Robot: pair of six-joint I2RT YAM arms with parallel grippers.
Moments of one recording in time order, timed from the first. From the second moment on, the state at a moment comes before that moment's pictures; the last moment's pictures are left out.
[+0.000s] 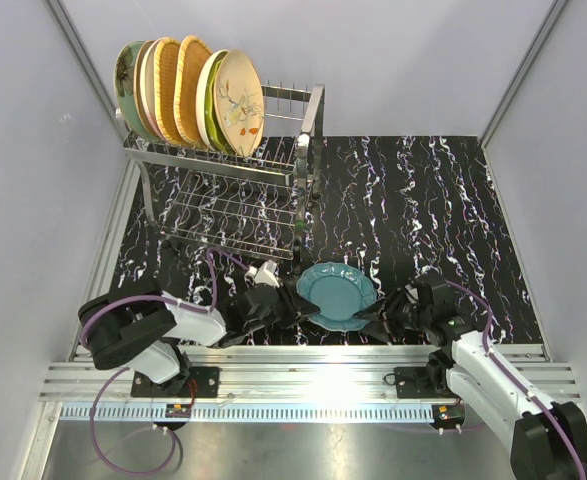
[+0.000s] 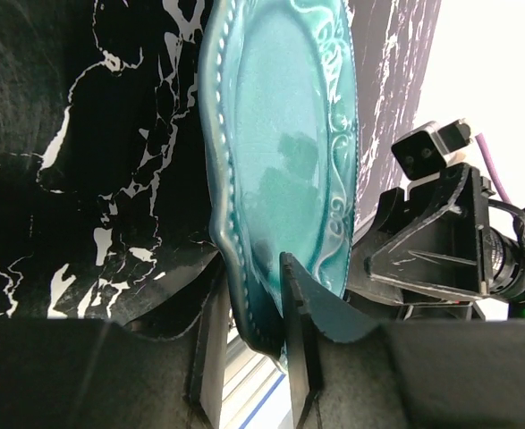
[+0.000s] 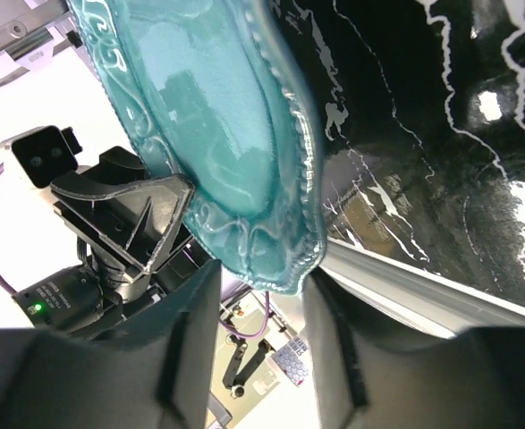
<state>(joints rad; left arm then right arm) -1.03 1.50 0.32 0.67 -0.06 -1.39 0.30 0.71 0.16 -0.28 -0.63 1.31</state>
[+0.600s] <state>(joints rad) -1.04 1.32 0.32 0.48 -0.07 -1.26 0.30 0.71 0.19 -0.40 -0.59 1.24</state>
